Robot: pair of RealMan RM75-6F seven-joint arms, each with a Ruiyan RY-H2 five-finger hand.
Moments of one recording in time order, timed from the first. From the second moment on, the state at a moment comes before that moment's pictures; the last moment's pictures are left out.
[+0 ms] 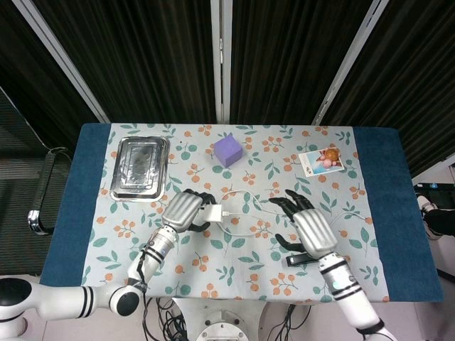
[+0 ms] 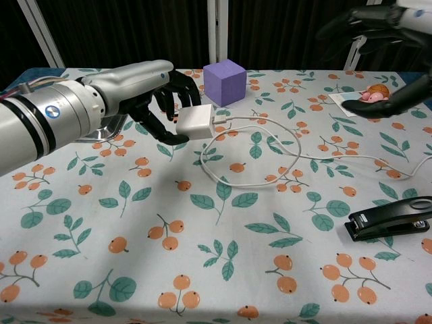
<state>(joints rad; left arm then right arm) -0.81 -1.66 -0.20 -1.62 1.04 1.06 0.40 0.42 -1.36 0.19 -2.07 -1.26 1.18 -0.42</state>
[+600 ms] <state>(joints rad) -0.80 -1.64 -0.21 -1.69 1.05 1.08 0.41 0.64 -1.70 0.31 -1.90 -0.90 1.22 -0.62</state>
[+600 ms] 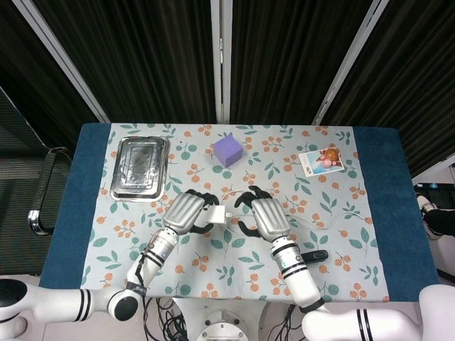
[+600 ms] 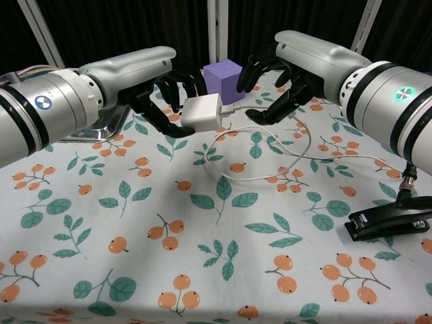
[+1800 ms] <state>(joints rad) -0.81 -1.66 -0.21 -1.72 1.03 1.12 0.49 0.72 -1.75 0.32 -1.83 -0.82 1.23 -0.56</state>
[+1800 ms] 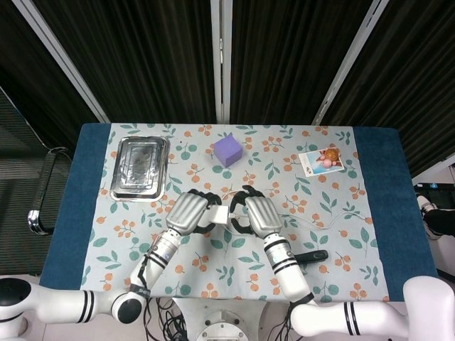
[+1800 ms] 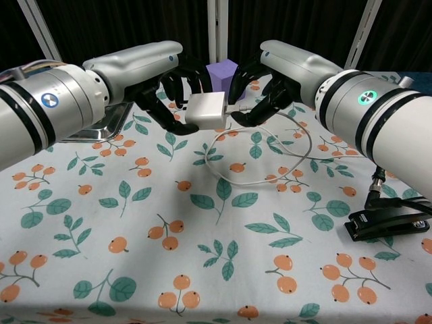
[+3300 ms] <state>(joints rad) -0.74 -1.71 -0.15 -1.41 0.94 1.02 0.46 0.63 -1.45 0.28 -1.88 -0.78 1.15 -0.40</state>
